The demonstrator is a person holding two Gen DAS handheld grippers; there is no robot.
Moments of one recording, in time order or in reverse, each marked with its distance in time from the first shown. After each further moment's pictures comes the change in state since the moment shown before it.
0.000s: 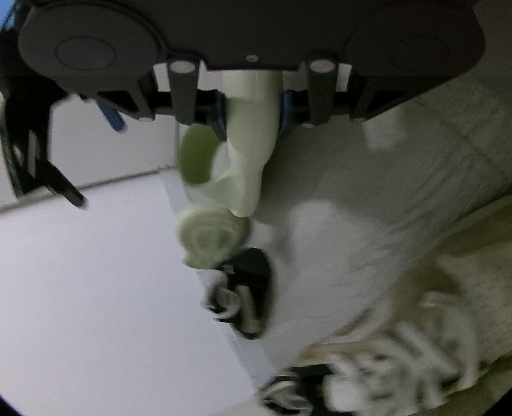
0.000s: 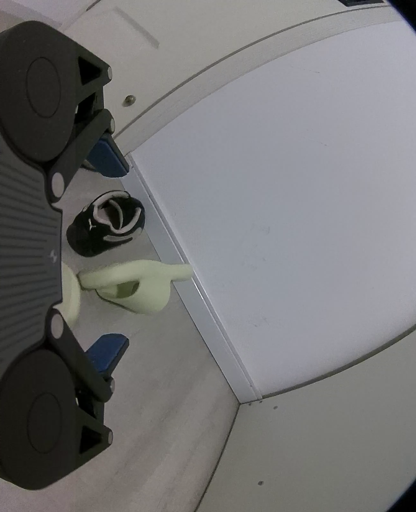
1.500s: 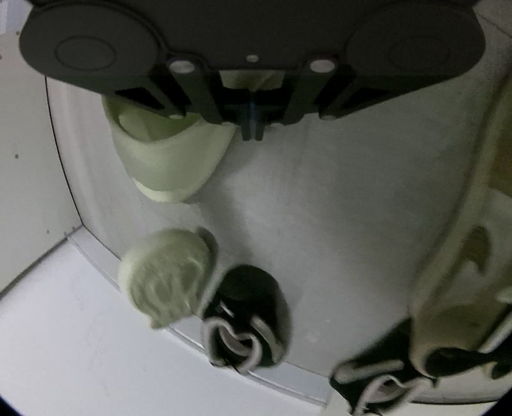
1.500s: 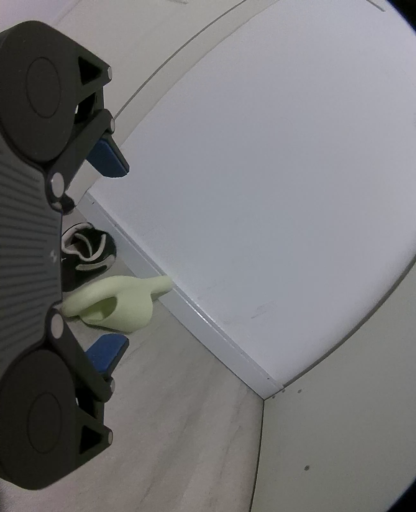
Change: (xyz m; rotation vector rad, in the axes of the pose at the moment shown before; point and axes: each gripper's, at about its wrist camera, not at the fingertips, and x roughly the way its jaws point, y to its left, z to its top) left arm 0.117 -0.071 0.007 0.555 0.025 0.359; right arm -0.010 -0.047 0.024 0.308 -0.053 0.141
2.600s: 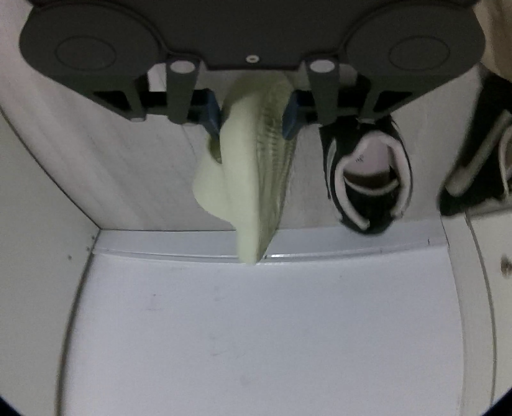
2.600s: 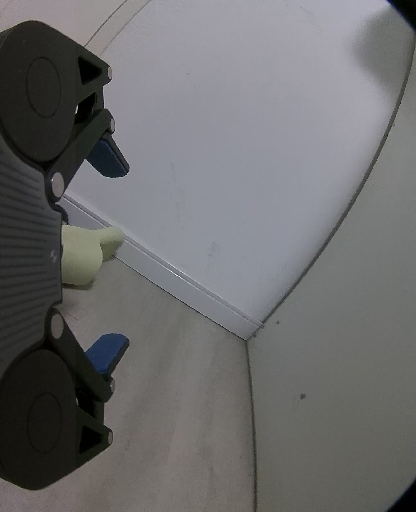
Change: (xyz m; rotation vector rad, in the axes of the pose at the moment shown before) left arm 0.049 -0.118 0.087 0.447 -0.253 0.105; right arm 0.001 -0.067 0.037 0.181 -0.082 -0.092
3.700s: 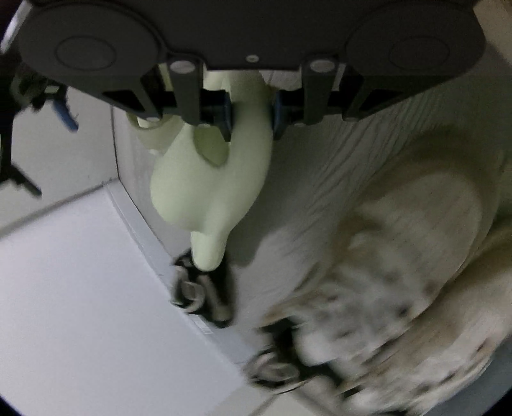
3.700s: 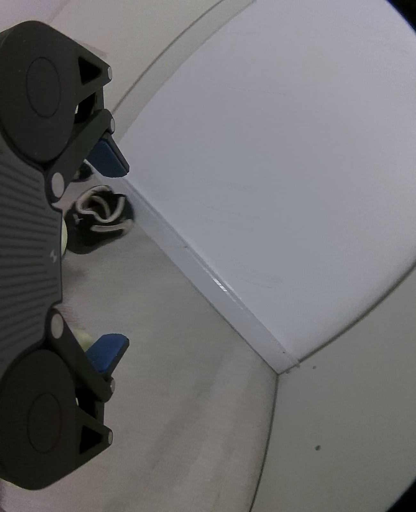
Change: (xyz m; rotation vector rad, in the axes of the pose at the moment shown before) left arm -0.174 0.166 -0.180 -0.893 0.199 -0.221; right arm 0.015 0.037 -0.056 -0.236 0.188 -0.042
